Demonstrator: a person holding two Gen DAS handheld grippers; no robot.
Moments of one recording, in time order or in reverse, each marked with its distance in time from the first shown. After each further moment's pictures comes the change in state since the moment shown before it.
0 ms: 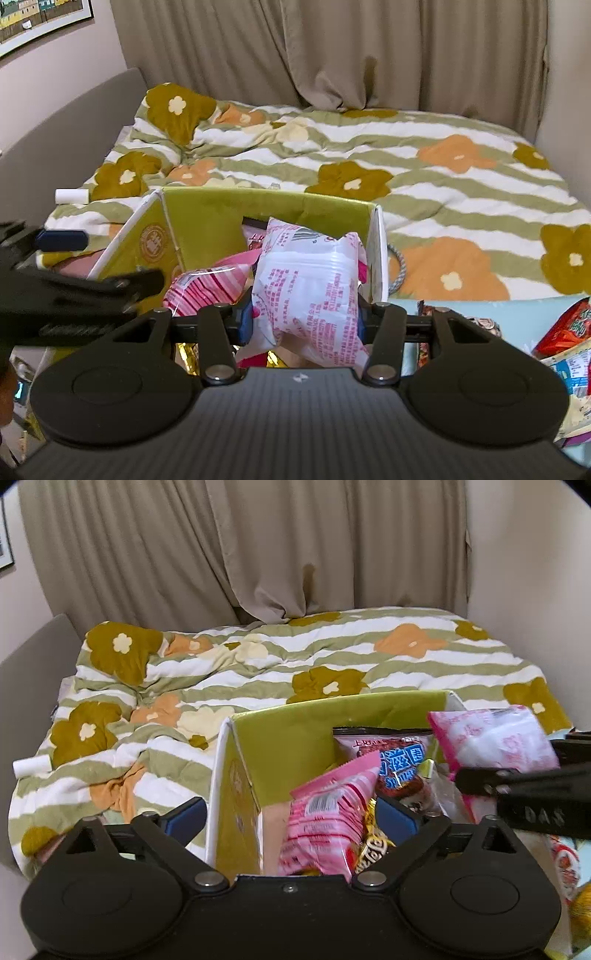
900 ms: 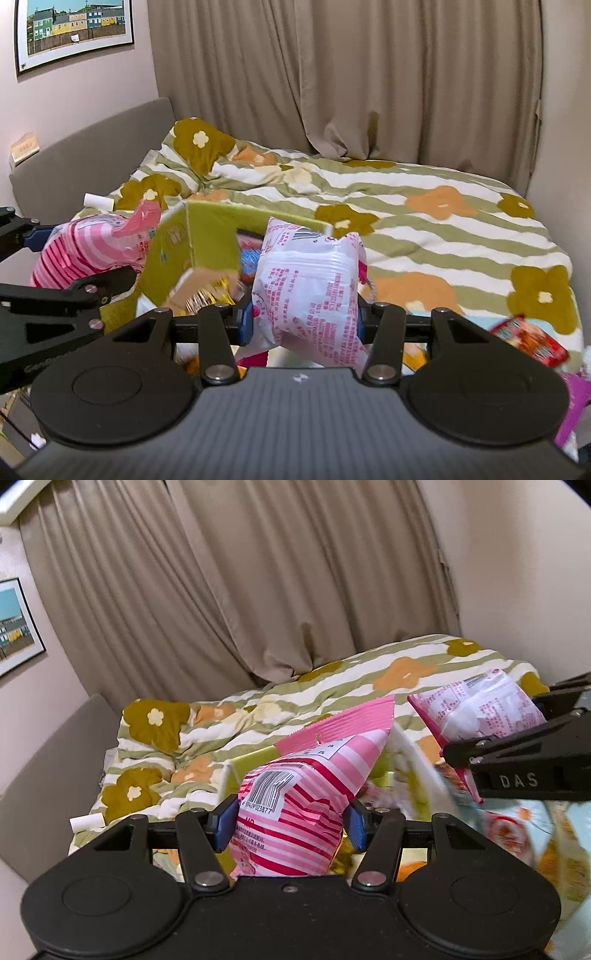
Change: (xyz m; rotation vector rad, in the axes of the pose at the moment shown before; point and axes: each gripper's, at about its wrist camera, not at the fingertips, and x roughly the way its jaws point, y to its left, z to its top) left arm -0.087 -0.077 -0.034 0.155 -0.187 0.143; right arm -0.118 -0.036 -0.045 -0.102 -0.170 0.020
